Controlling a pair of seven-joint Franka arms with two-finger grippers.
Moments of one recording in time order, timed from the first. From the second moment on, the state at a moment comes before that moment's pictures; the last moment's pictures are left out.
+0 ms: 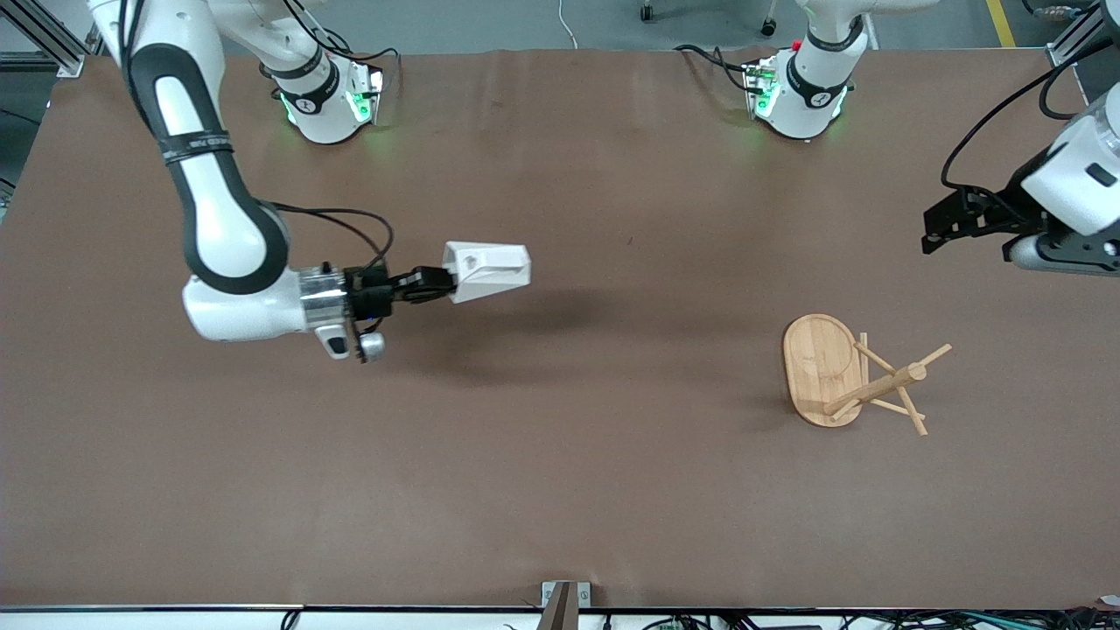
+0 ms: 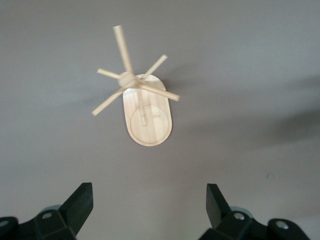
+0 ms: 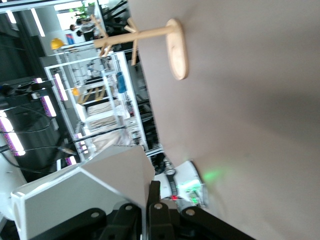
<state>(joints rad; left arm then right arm) -0.04 0.06 -0.09 -1.49 -0.02 1.56 0.11 0.32 0.38 0.00 -1.87 1.43 1.76 -0.41</state>
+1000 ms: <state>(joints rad) -0.10 0.06 -0.33 -1.48 -0.21 1.50 0.53 0.58 0.39 0.00 -1.87 1.75 1.96 -0.40</state>
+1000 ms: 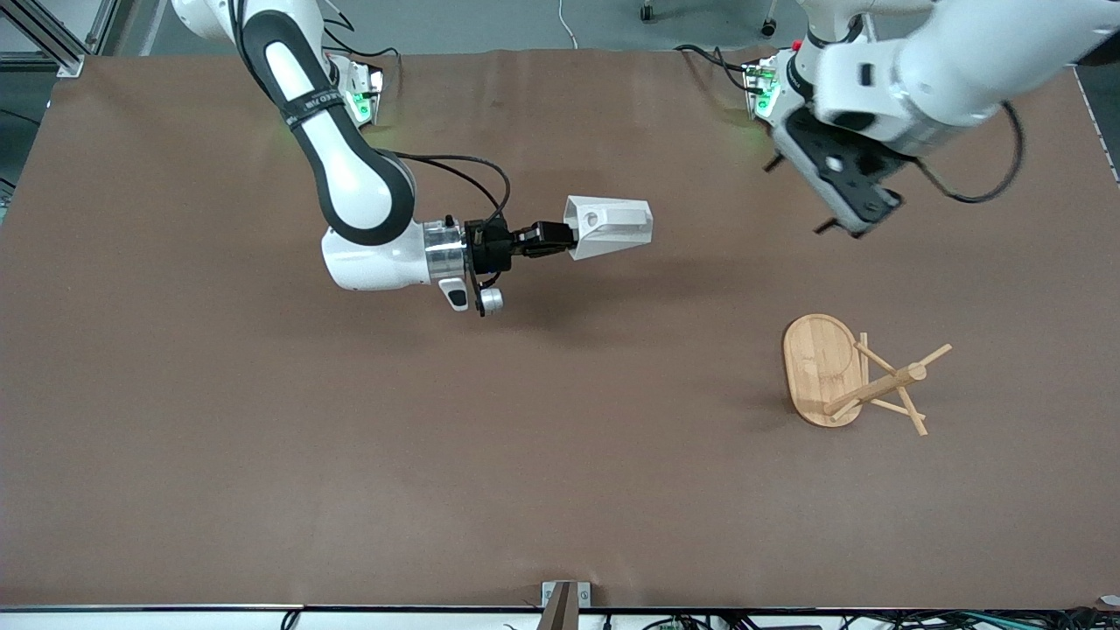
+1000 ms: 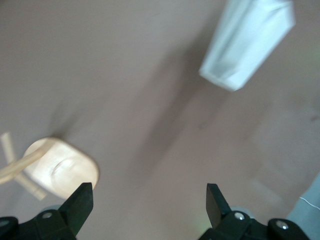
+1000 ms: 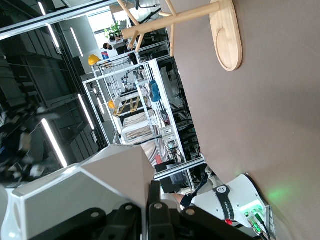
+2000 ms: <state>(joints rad) -0.10 0.25 -0.53 -1.50 -0.24 1.62 0.62 0.60 0.39 -0.01 -1.87 1.75 1.97 -0.40</state>
